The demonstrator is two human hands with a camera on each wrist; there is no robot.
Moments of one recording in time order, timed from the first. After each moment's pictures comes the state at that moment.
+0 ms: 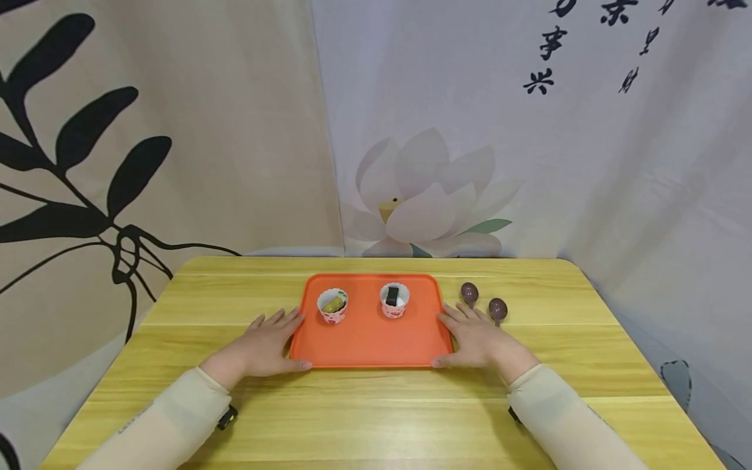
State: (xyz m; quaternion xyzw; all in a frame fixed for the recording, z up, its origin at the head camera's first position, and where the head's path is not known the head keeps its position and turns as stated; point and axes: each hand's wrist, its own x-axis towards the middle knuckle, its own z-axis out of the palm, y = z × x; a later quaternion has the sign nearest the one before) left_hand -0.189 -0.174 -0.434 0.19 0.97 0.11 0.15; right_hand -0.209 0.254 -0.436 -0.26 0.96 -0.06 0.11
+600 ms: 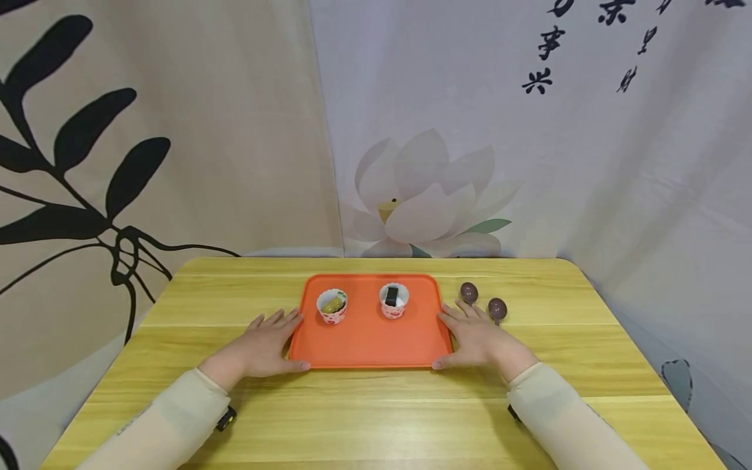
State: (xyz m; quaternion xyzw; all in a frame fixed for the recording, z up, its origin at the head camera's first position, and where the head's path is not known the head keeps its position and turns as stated) left_hand -0.188 -0.174 -0.433 0.19 0.97 0.10 0.14; right_hand -0.211 0.255 -0.437 -0.24 0.96 -0.07 0.12
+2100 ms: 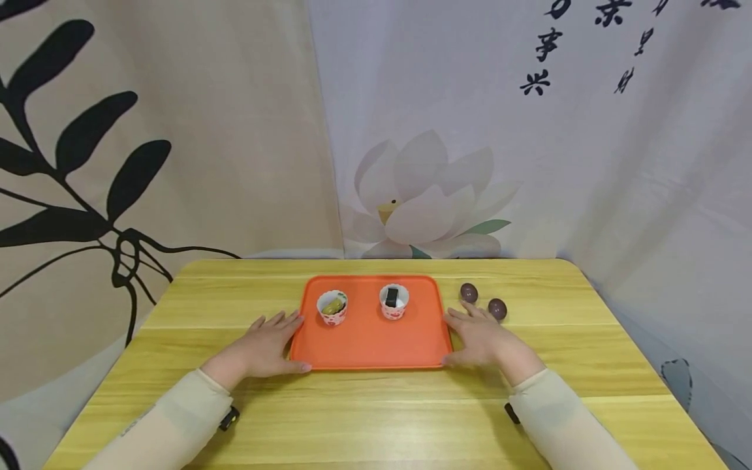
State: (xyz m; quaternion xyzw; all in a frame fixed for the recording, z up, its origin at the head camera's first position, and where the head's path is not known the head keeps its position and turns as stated) left_hand -0.191 -0.173 -0.435 0.18 0.97 0.11 0.15; right_hand -0.203 0.256 -0.422 -0.24 0.96 -0.08 0.11
